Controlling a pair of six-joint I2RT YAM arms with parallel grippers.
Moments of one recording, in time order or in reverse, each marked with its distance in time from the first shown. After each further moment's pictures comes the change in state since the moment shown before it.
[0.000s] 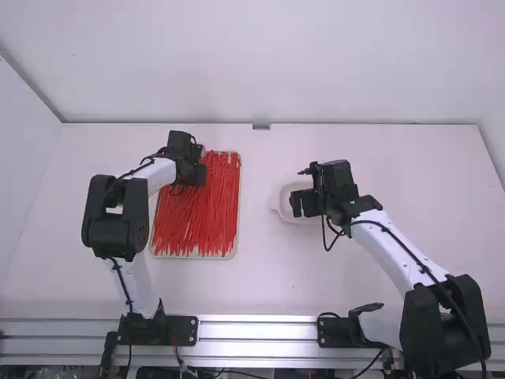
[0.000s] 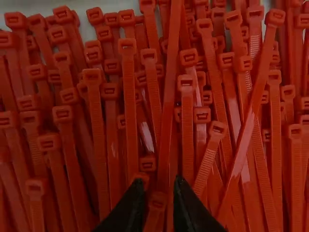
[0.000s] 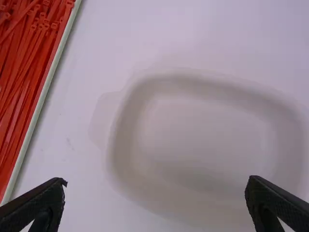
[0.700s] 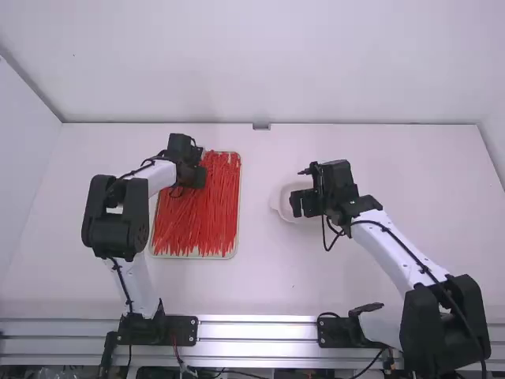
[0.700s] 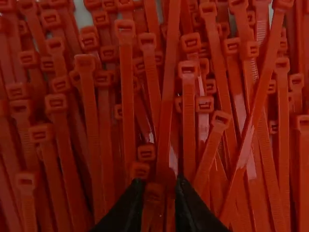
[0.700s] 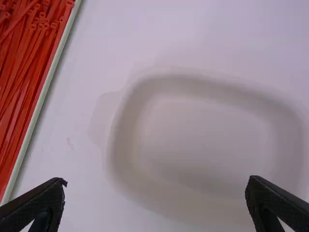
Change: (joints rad) left arm 0.000 0.000 -0.027 0.020 0.000 -0.001; right arm 0.000 0.000 0.000 0.000 0.000 -0.001
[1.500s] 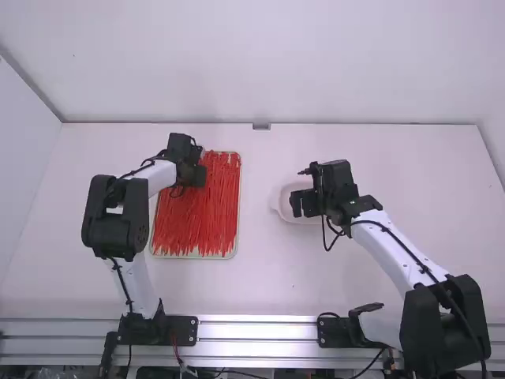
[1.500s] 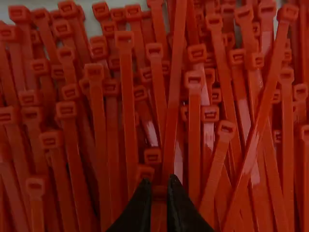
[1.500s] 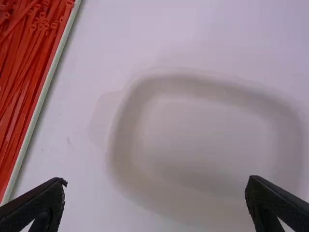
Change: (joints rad) left arm 0.000 0.000 0.000 0.027 -0.015 -0.012; right arm 0.000 0.000 0.000 0.000 0.000 0.000
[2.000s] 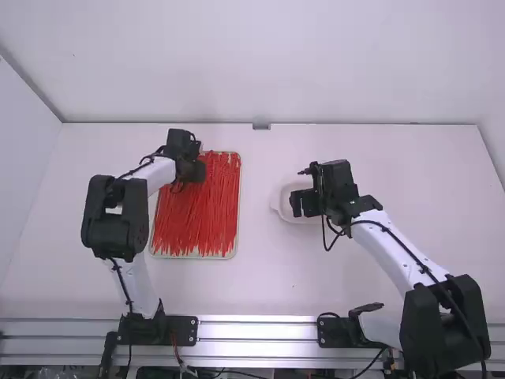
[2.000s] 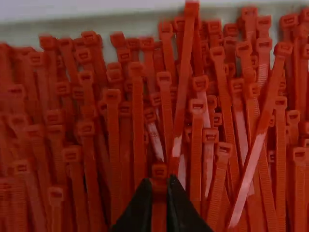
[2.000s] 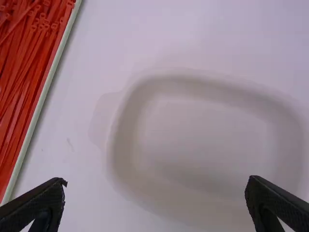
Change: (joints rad) left arm 0.000 -0.010 0.059 -0.029 -0.031 -0.030; right arm 0.000 0.000 0.000 0.002 0.000 0.000
